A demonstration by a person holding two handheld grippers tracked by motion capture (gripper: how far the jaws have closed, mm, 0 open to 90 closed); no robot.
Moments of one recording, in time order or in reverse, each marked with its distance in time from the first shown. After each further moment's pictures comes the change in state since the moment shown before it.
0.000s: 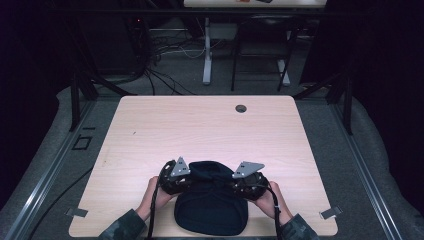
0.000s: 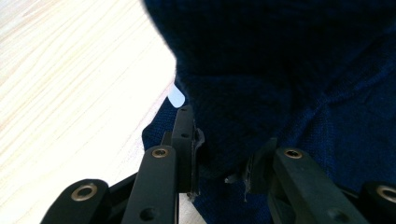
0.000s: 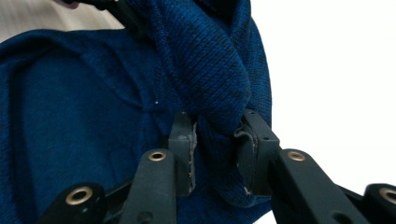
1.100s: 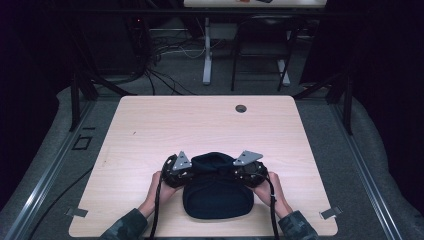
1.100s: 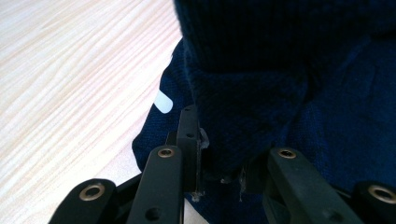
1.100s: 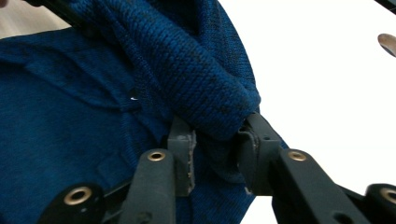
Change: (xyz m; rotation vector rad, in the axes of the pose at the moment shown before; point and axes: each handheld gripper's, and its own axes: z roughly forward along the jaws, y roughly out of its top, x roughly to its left) left arm 0.015 0.003 0.016 -0.053 0.030 -0.026; right arm -0.029 0.004 0.021 0.007 -0.129 0.037
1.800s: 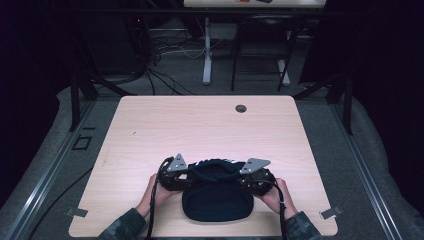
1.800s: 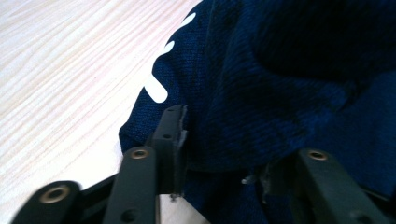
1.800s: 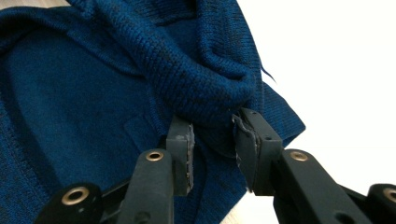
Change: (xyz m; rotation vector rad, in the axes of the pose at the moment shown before) left arm 0.001 -0.007 -0.012 -0.001 -0.097 -0.021; right arm 0.004 -0.017 -0.021 0.024 0.081 -0.021
